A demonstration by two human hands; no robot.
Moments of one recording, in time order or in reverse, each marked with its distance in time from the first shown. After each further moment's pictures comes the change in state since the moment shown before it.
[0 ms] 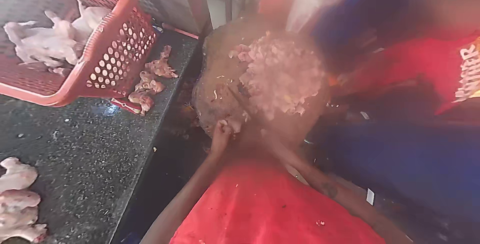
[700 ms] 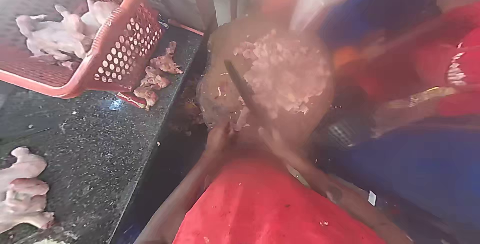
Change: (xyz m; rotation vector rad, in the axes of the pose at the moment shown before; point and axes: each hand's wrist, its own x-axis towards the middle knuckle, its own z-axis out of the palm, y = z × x) left_hand -0.004 0.018 -0.024 0.903 -0.126 0.085; right_hand -0.010 -0.030 0.005 0.235 0.140 -0.256
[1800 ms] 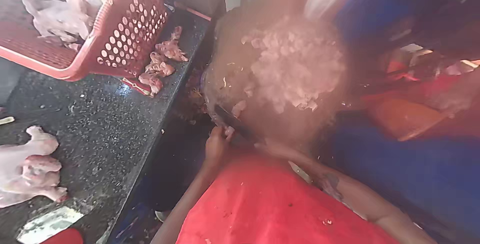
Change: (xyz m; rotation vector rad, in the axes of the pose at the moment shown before) left_hand -0.045 -0.030 0.041 -0.041 0.183 -0.242; right_hand 0.015 0.070 0.027 -0.232 -0.655 0.370
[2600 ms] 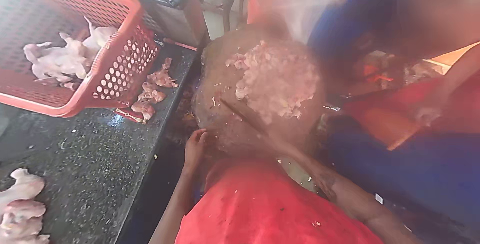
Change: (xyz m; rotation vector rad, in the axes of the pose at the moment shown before) left_hand 0.045 -0.012 -0.050 -0.510 0.077 -0.011; right_hand -0.032 -0.007 -0.053 -0.043 0.485 -0.105
